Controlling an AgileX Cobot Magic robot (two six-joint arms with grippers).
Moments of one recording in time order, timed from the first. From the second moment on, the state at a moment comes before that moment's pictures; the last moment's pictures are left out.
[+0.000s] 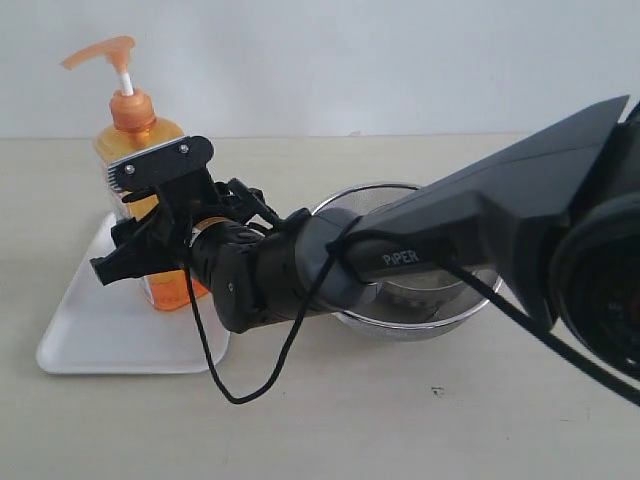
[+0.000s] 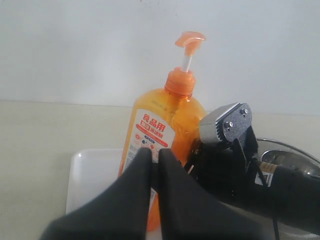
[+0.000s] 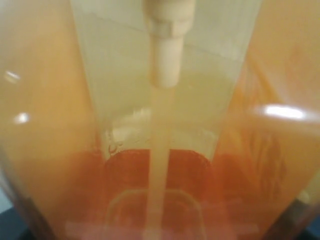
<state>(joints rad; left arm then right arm) -0.40 0.41 -0.24 1.20 0.18 -1.39 0.97 2.22 -1.41 0.53 -0.48 -0.40</state>
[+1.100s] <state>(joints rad) -0.40 0.41 -0.24 1.20 0.18 -1.39 0.97 2.04 -1.42 0.90 -0.26 -0.81</state>
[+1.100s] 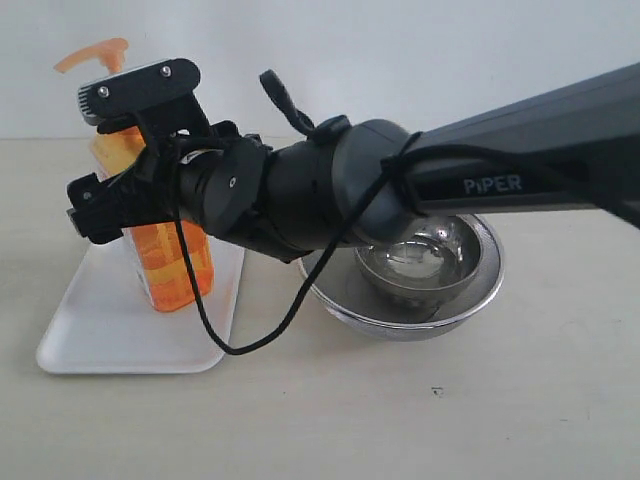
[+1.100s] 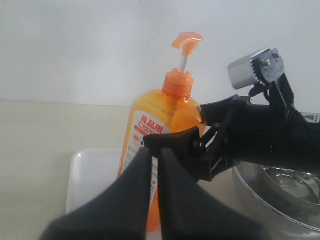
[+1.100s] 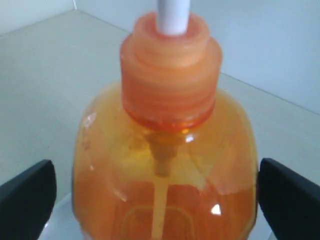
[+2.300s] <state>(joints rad) -0.40 0.65 -0.24 1.68 0.35 -1.92 0.93 1.71 -1.10 0.92 -0.15 -0.93</state>
